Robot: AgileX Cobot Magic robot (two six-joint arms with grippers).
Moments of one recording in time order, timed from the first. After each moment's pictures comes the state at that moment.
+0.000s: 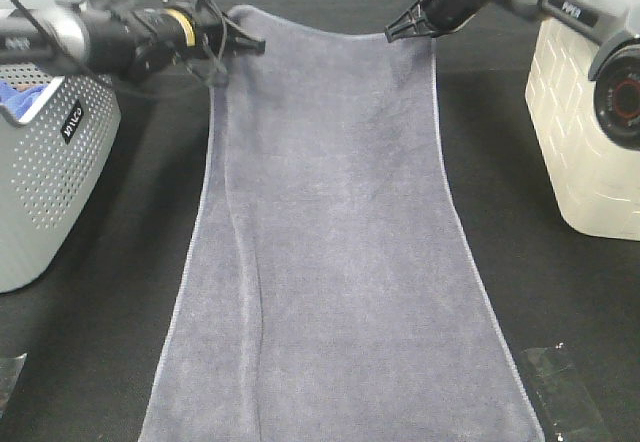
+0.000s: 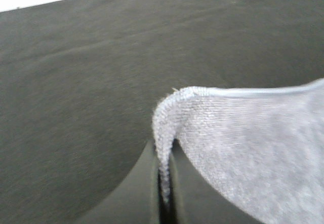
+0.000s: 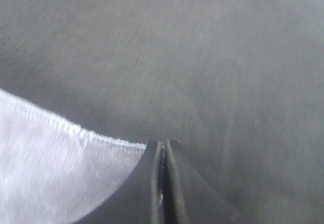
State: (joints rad) left arm -0.25 2.56 -1.98 0.53 -0.24 -0.46; right arm 0.26 2.64 -2.42 -0.38 0.47 0.01
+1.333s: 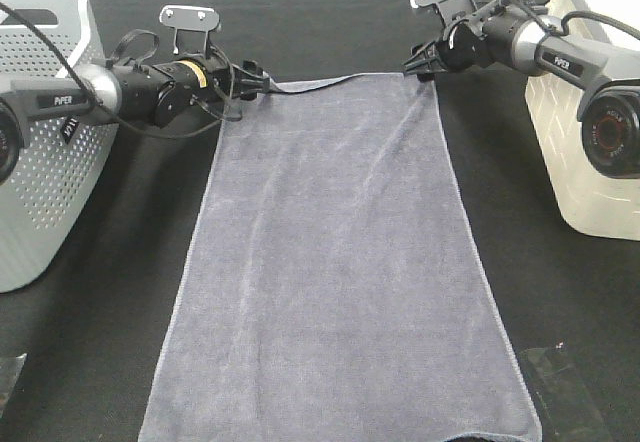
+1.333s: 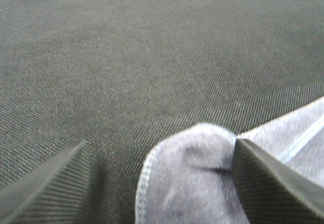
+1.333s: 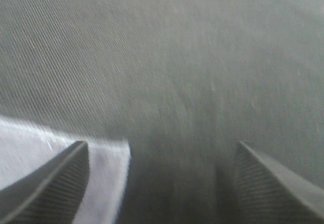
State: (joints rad) left arm -0.24 2.73 -2.13 0.33 -0.20 -0.42; right arm 0.21 2.77 -2.42 -0.54 0.32 0.22
